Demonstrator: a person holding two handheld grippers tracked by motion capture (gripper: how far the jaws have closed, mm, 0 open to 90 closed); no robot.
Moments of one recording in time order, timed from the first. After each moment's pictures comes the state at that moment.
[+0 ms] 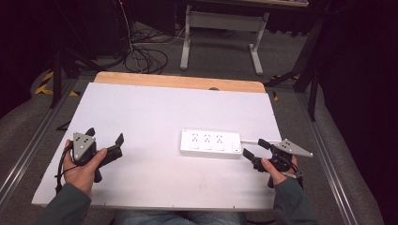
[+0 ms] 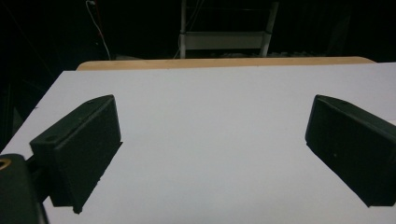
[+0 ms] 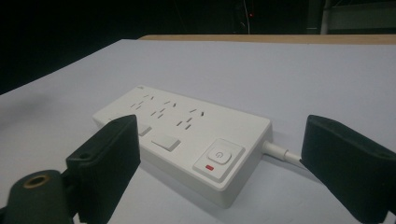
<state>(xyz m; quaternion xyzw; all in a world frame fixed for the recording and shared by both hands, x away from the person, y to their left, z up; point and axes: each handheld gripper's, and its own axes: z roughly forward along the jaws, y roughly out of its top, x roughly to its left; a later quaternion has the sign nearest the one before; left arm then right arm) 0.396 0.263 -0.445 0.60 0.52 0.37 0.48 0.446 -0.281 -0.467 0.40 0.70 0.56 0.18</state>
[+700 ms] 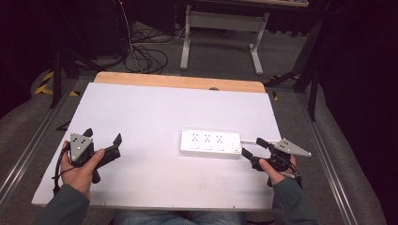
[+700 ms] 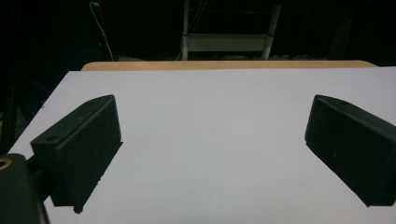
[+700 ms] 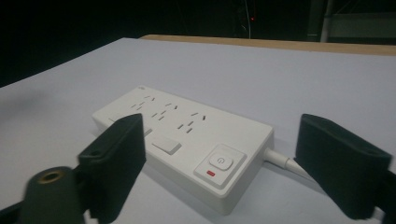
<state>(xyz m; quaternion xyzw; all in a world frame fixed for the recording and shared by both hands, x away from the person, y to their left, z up) 0.393 0.266 -0.444 0.59 0.53 0.38 0.48 0.446 -0.275 -0.466 0.38 0.71 0.56 0.19</state>
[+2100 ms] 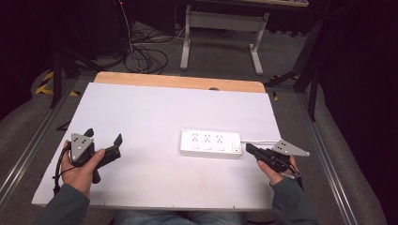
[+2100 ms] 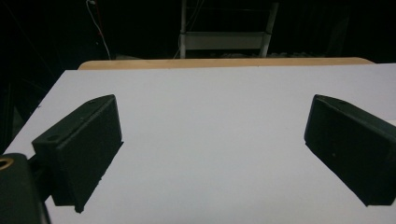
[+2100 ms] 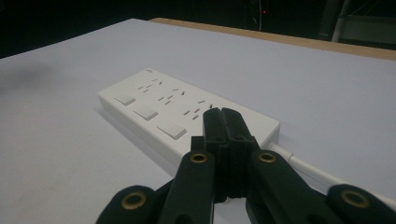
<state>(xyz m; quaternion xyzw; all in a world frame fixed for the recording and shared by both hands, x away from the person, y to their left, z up) 0.393 0.266 -0.444 0.60 0.53 0.37 0.48 0.445 -0.275 -0.465 0.35 0.74 0.54 0.20</state>
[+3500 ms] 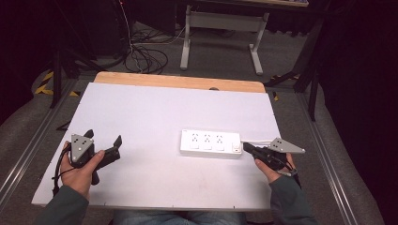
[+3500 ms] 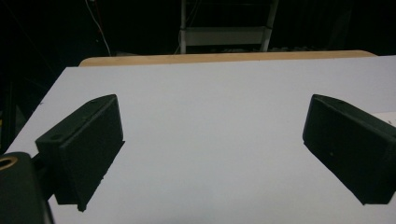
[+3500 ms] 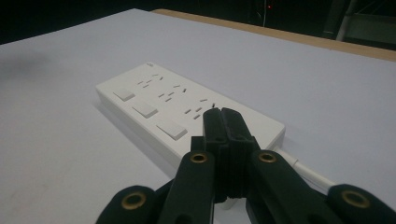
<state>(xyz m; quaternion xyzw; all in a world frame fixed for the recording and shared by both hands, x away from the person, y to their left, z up) 0.390 0.268 -0.446 0.60 0.53 0.37 0.47 0.452 -0.267 -0.465 0.34 0.76 0.53 0.20</state>
